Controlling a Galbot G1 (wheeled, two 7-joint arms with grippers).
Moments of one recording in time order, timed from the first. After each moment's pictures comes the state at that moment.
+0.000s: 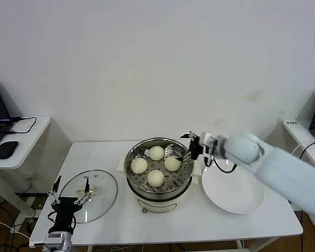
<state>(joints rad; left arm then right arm) 1.64 -1.28 -0.62 -2.06 0.01 -0.11 -0.19 -0.23 0.67 -0.48 1.76 0.38 -0.41 -0.40</state>
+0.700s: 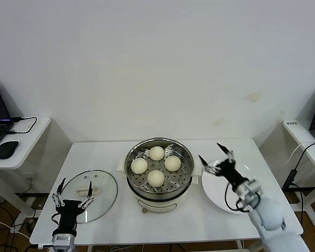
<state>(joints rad) 1.62 -1.28 -0.61 -1.98 0.18 -0.15 -0.21 -1.22 1.10 0.53 1.78 0.26 0.09 -0.30</state>
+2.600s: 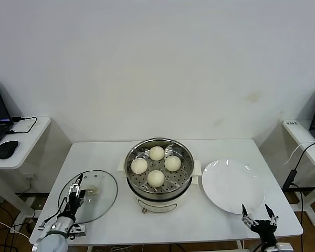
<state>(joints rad) 1.28 -1.18 -0.58 -1.44 1.31 -0.10 -0.24 -1.61 1.47 0.90 1.80 0.14 0.06 -0.23</state>
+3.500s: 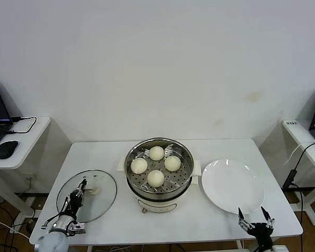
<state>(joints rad) 1.22 -1.19 -0.58 -1.33 1.23 -0.17 -0.26 -1.63 1.48 0.88 1.81 0.10 0.06 -0.24</state>
